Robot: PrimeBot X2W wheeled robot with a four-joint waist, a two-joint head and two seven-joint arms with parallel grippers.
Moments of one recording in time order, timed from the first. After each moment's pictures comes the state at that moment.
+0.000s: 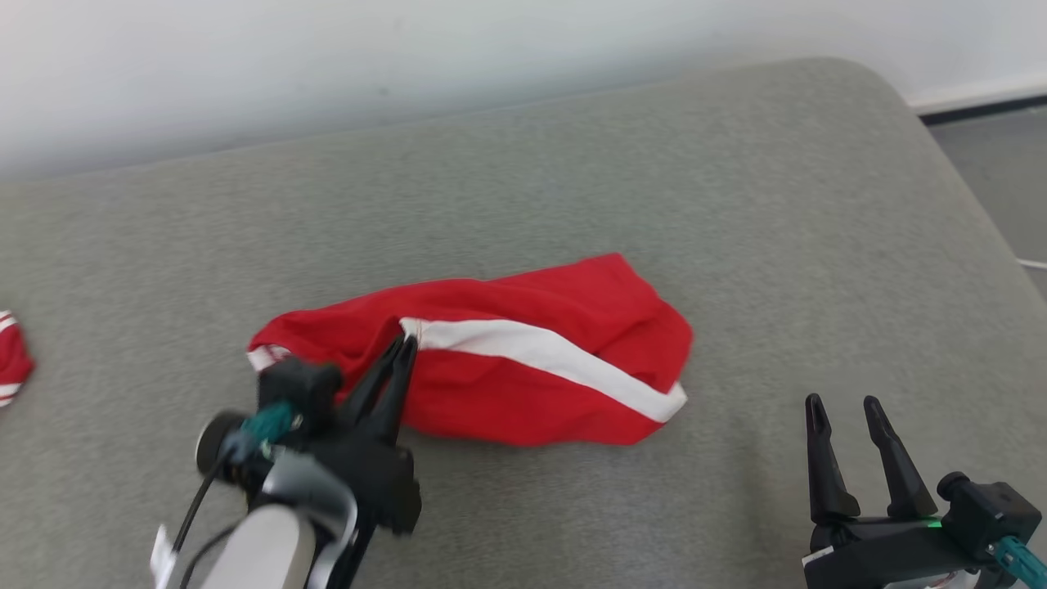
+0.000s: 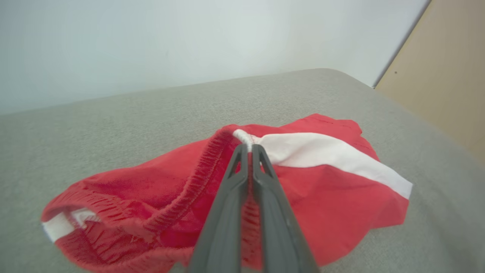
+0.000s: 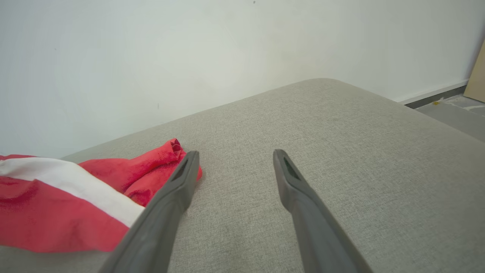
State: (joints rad) left arm -0.39 0.15 -0.34 0.26 -0.34 -0.06 0.03; right arm -0.07 -0.13 0.05 0.20 0.39 0.13 -0.26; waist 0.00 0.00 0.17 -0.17
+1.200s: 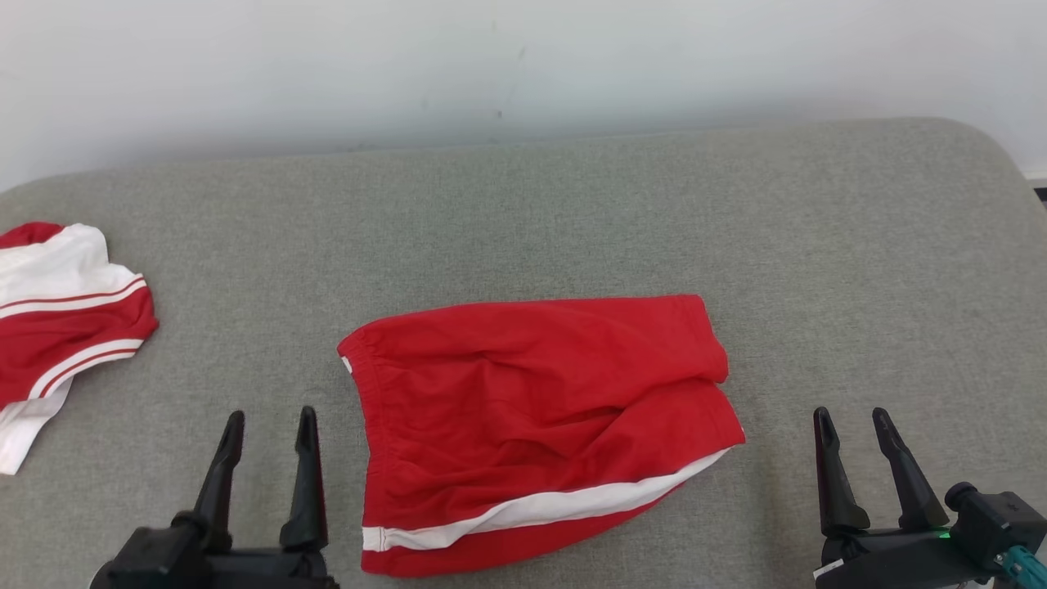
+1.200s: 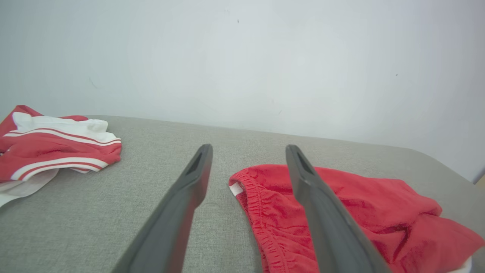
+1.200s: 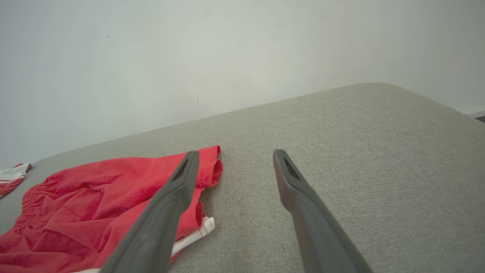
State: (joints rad) left arm -0.03 0.13 -0.13 0.00 -0.30 0.06 -0.26; right arm -0.04 -0.16 0.06 0.20 0.39 0.13 -0.26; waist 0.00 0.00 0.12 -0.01
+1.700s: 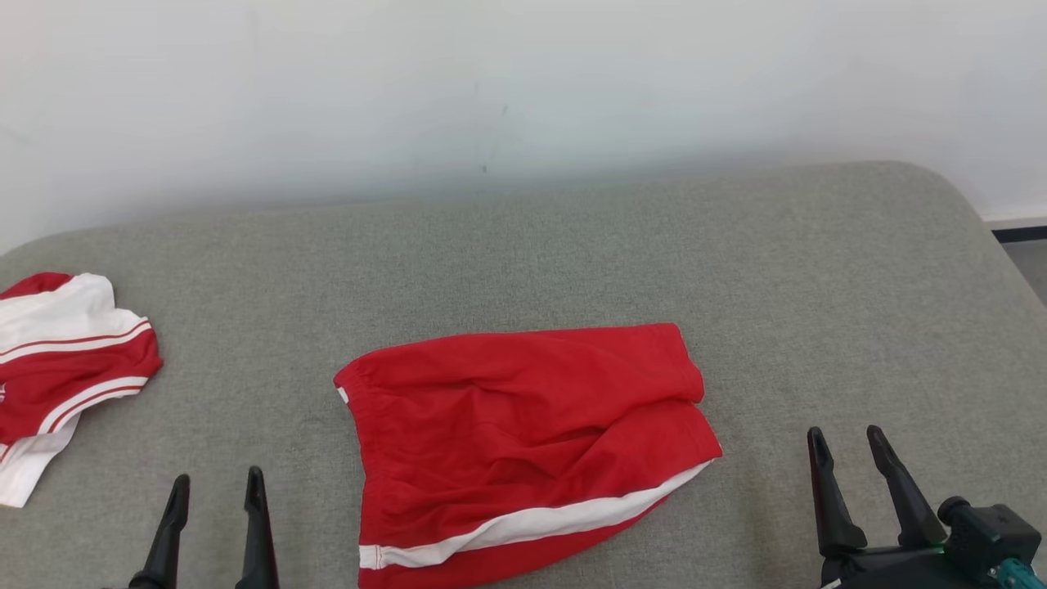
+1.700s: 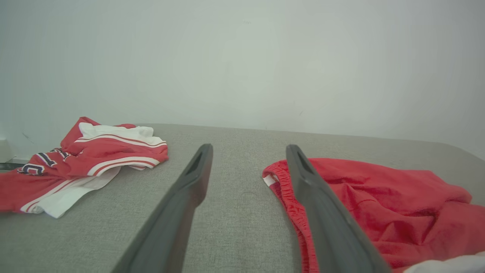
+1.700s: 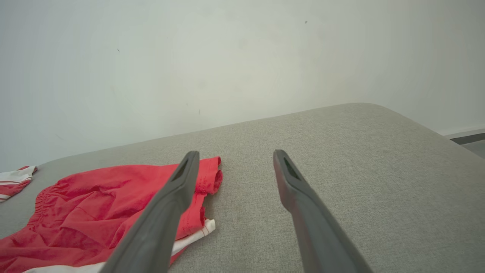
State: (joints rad) left arm 0.09 0.12 -0.01 -0.02 -0.21 0.03 -0.26; right arm -0.01 -0.17 0.06 0.18 0.36 0.13 -0.24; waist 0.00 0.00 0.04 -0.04
